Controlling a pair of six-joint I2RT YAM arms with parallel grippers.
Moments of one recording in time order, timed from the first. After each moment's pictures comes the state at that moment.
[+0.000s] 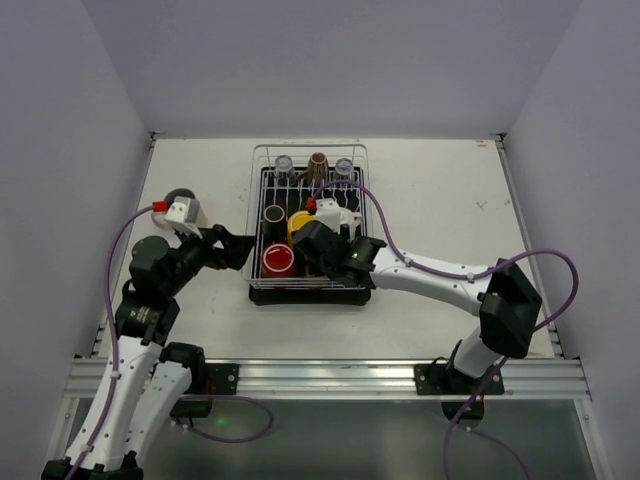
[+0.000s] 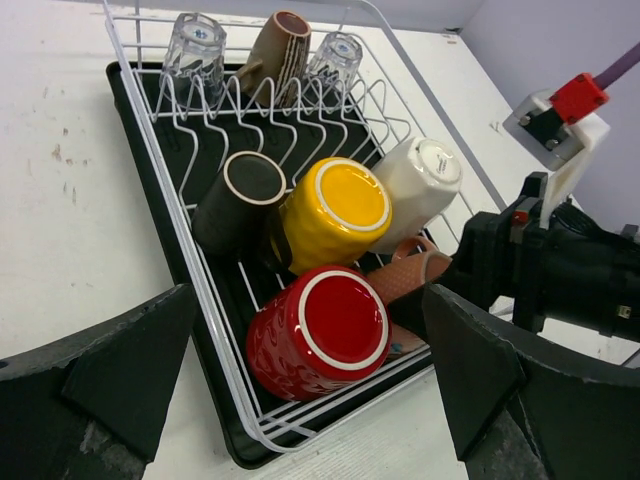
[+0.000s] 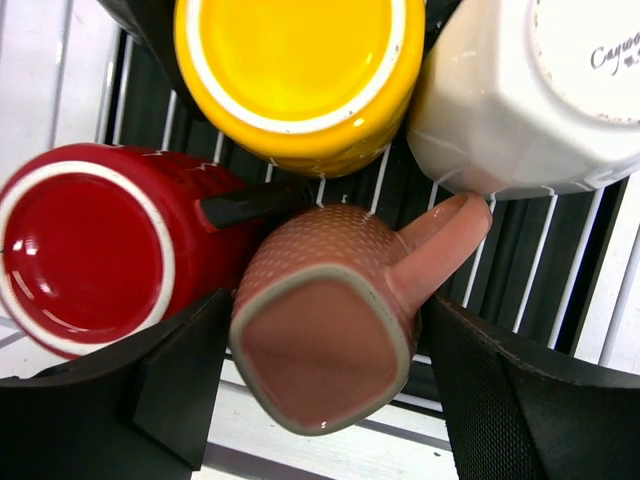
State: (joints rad) left arm -0.17 0.56 0.64 -0.26 0.35 -0.36; right arm 1.06 1.61 1.25 -0.51 0.48 0.71
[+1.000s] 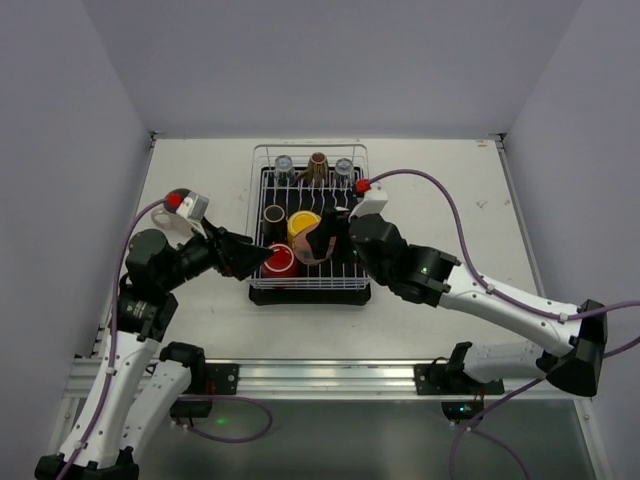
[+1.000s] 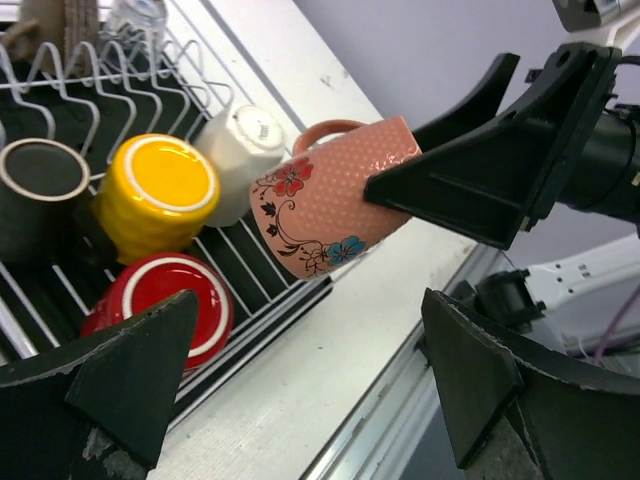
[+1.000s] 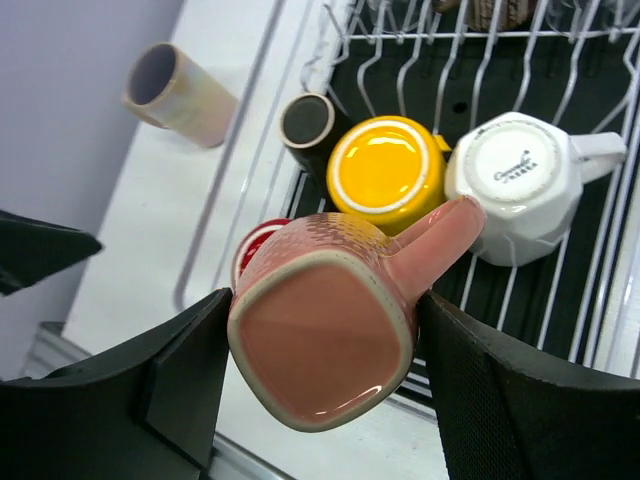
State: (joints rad) left arm -0.21 0.60 0.72 -0.27 0.65 -0.49; right arm 1.06 1.24 1.14 -0.35 0.50 0.70
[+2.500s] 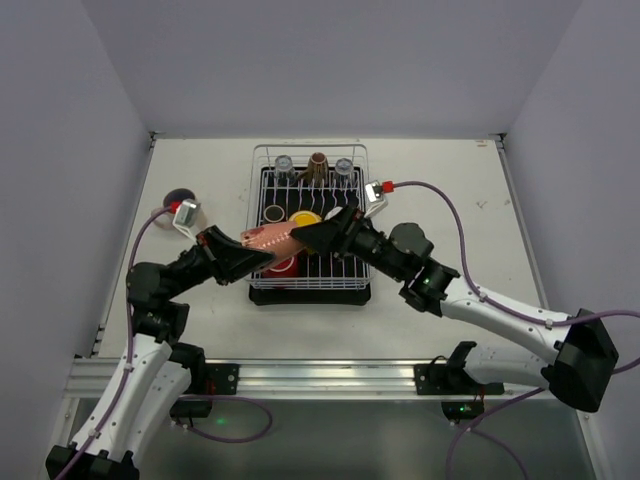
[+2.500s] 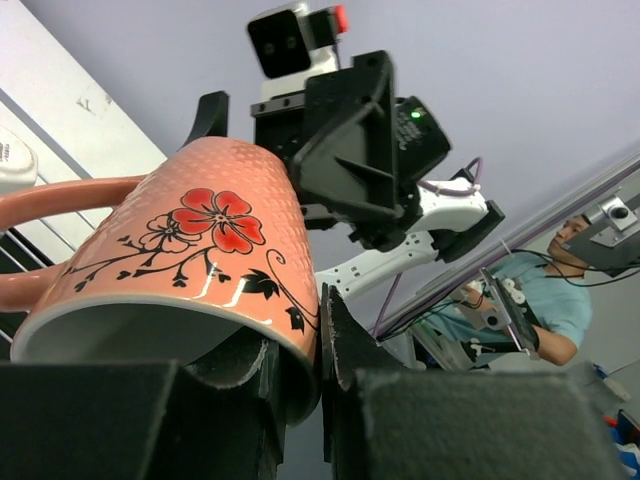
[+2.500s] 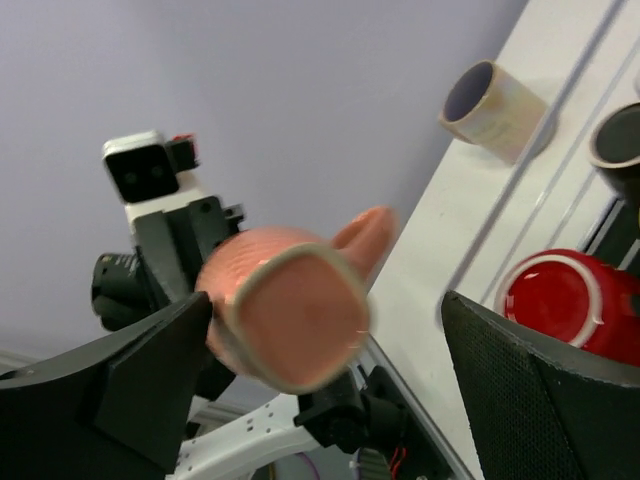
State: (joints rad) left arm -0.21 0.55 0.44 0.52 0.88 -1.23; right arm 0.94 1.15 0.81 0.42 -0.04 1.01
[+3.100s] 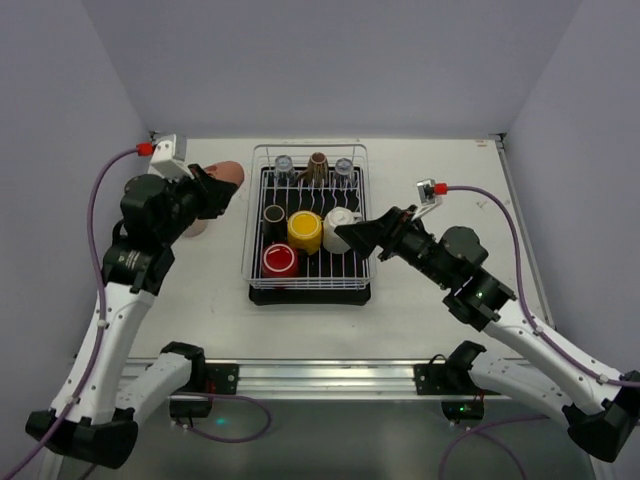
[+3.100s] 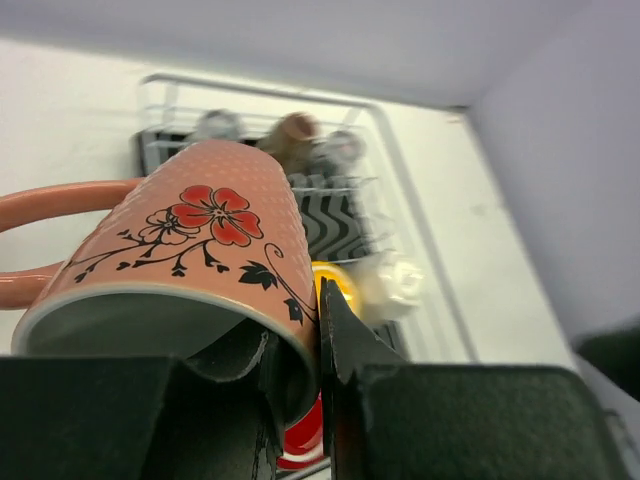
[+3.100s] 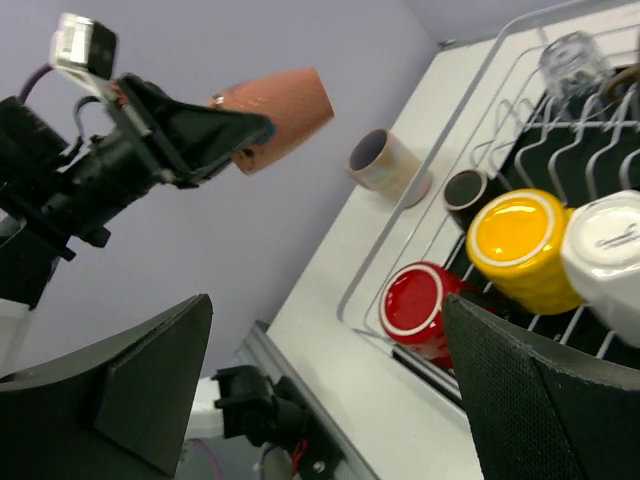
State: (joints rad) left arm -0.21 0.87 1.08 -0.36 0.24 -0.50; right arm 0.75 0.83 0.75 0.15 -0.10 0.84
